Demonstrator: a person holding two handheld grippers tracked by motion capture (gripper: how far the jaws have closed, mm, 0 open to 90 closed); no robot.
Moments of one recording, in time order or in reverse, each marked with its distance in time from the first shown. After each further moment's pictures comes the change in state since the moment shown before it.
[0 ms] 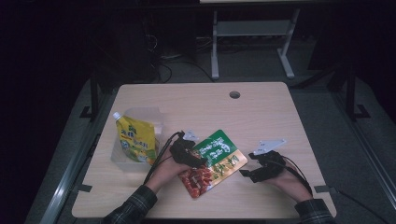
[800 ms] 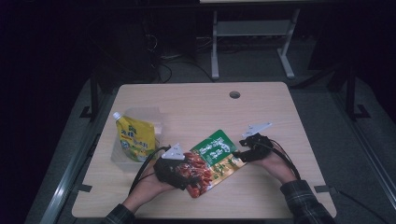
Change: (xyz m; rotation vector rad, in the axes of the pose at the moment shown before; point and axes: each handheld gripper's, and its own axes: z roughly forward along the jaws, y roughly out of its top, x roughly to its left) left arm -0.037 -0.033 -0.064 -0.096 -0.147 0.079; right arm -0.027 0.042 0.030 0.024 -0.047 0.013
